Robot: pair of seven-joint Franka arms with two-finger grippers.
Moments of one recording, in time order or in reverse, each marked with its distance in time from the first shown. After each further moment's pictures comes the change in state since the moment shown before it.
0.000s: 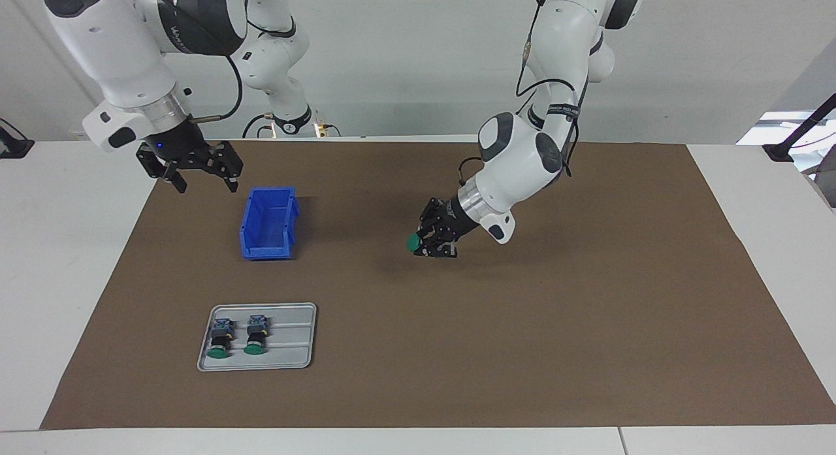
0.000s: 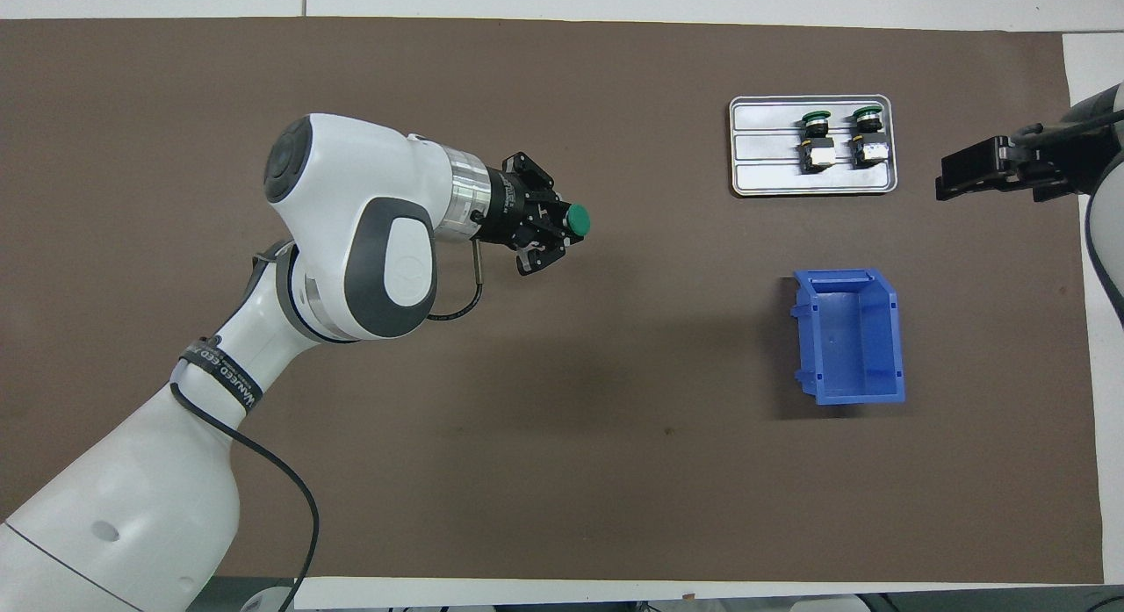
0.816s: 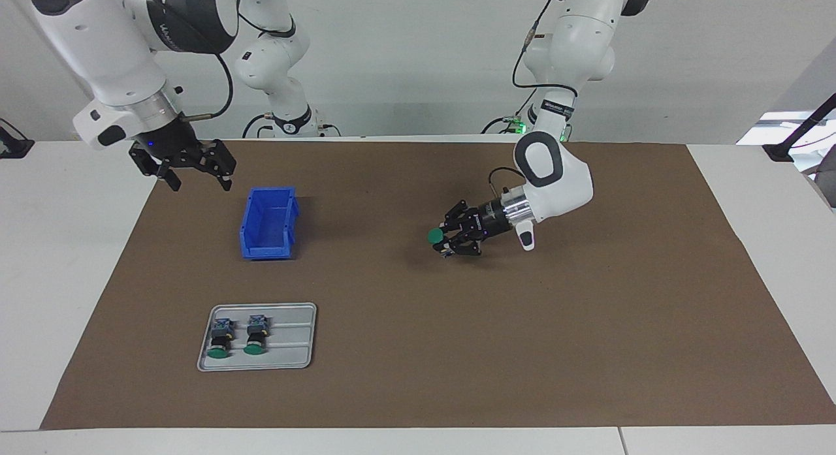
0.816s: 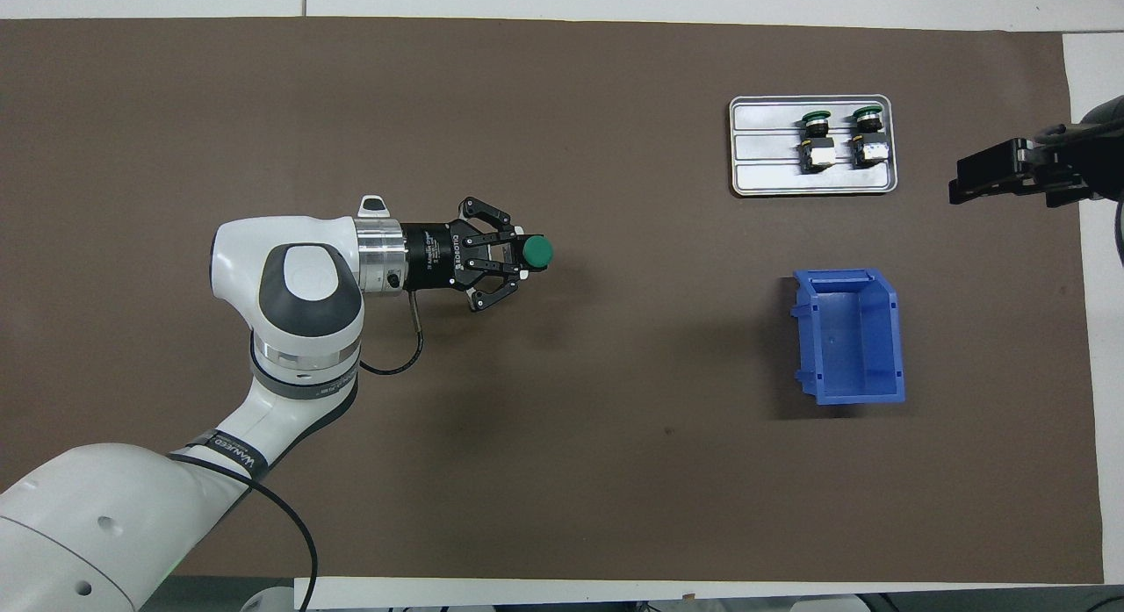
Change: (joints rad) left arm 0.107 -0.031 0.003 -0.248 -0.610 -0.100 0.761; right arm -0.013 -0.015 -0.002 -0.002 0.000 -0.030 0.000
